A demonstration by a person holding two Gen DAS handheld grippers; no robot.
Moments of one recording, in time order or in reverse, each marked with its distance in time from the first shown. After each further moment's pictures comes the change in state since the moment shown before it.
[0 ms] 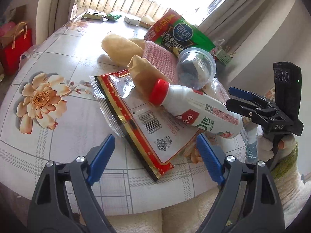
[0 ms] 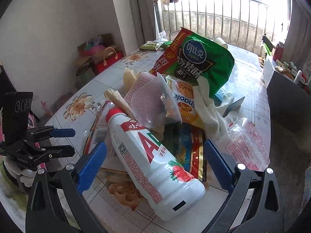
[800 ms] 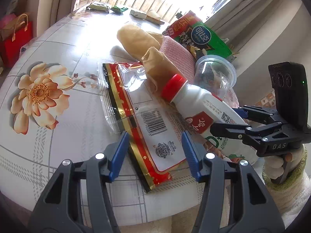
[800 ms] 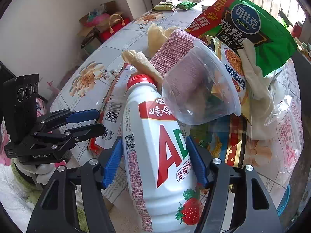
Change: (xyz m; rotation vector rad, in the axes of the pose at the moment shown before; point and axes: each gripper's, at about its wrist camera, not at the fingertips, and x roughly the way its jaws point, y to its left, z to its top) left arm 0.019 0.022 0.000 -0.032 0.026 -0.006; right arm 0.030 0.027 -0.005 0.083 0.192 0.089
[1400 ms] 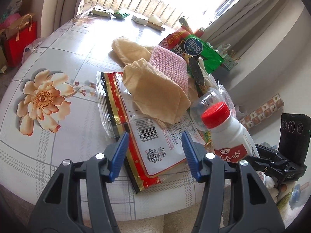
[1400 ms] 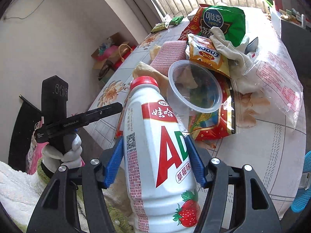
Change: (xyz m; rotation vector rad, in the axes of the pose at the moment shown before) left arm -0.016 -0.016 0.008 -0.026 -0.036 0.011; right arm -0.053 -0.032 -0.089 0.186 -0.216 0.239
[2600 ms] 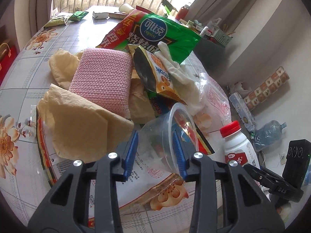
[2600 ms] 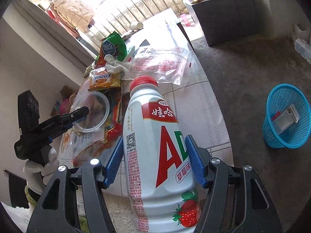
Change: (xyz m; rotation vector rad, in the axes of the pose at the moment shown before) left arm 0.076 -0.097 0.032 0.158 0.128 0.054; right arm -0.064 -0.095 -0.065 0.435 -0.208 -0.277
